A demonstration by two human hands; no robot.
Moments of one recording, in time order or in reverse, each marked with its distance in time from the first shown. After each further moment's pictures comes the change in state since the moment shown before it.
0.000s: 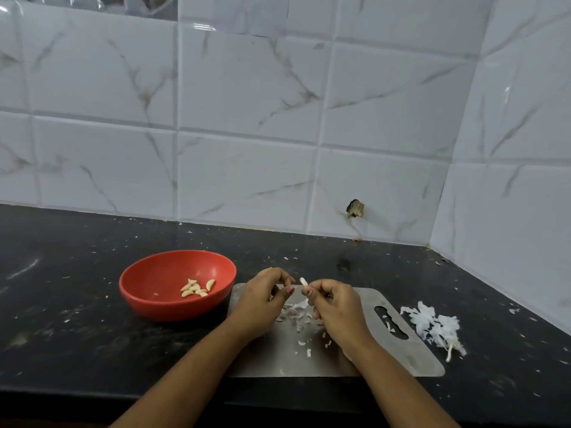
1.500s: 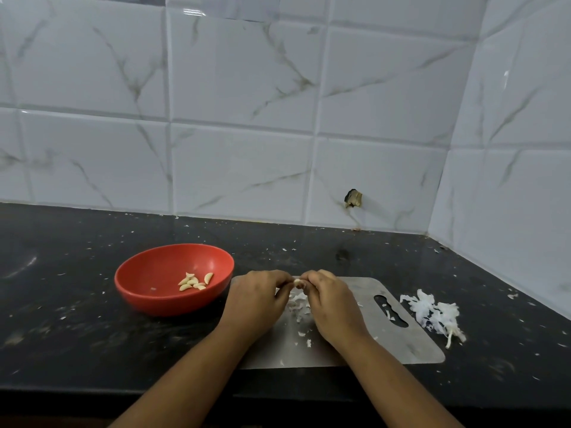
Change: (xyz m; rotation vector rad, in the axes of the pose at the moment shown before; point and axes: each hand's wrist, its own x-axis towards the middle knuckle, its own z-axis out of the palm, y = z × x) left_hand -0.007 0.000 0.002 0.394 0.124 0.160; right_hand -0.001 0.007 0.006 -0.536 0.002 -0.267
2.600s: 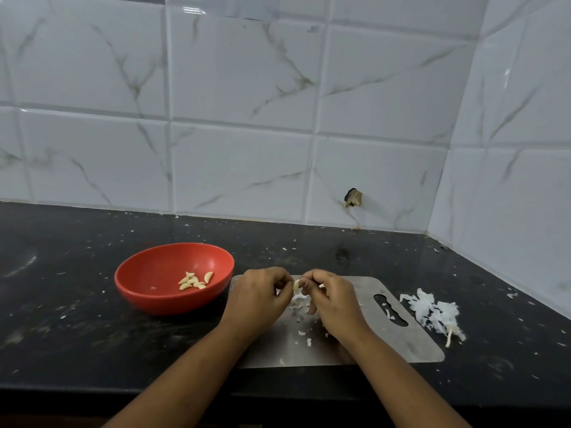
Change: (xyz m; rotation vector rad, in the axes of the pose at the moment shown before) left_hand -0.001 0.001 -0.001 -0.180 -0.015 -0.072; right_hand 0.000 -0.005 -0.008 0.355 -0.058 0.125
